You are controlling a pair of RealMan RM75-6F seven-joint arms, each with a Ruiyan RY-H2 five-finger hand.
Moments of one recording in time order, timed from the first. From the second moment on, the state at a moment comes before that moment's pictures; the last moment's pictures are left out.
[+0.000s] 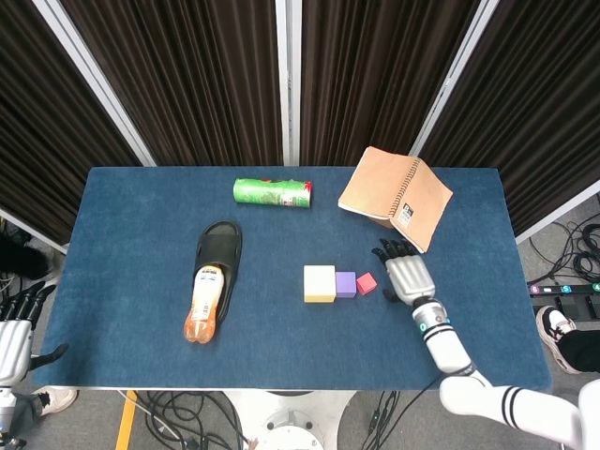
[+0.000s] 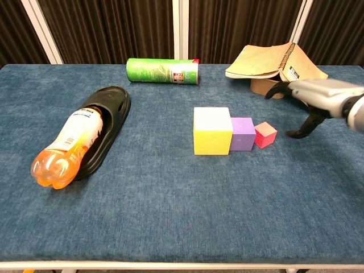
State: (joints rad) left arm -0.01 -1.19 -0.02 -1.49 1.48 1.51 -0.01; right arm 0.66 -1.52 0.15 -1.45 -0.94 0.94 -0.48
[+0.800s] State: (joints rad) left arm -0.01 -1.17 -0.02 -1.54 1.47 1.52 0.04; right arm 0.74 -1.63 0.16 -1.23 -1.00 0.83 -0.37
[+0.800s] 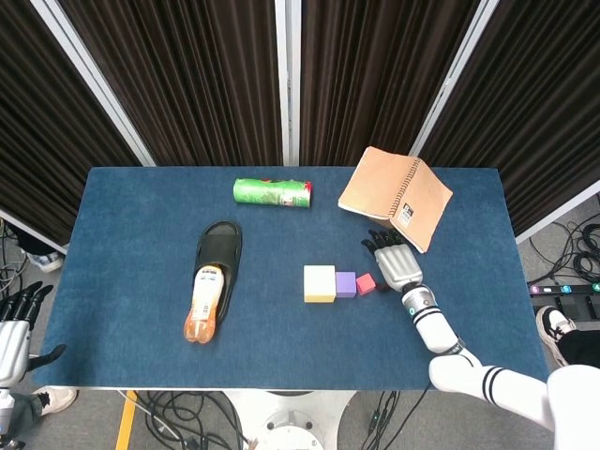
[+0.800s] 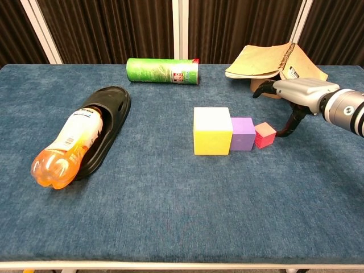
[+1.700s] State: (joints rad) left arm 0.00 -1.17 -0.02 -1.53 1.47 1.52 0.03; right arm 0.76 -1.64 0.15 -1.20 -0.98 0.81 -0.40
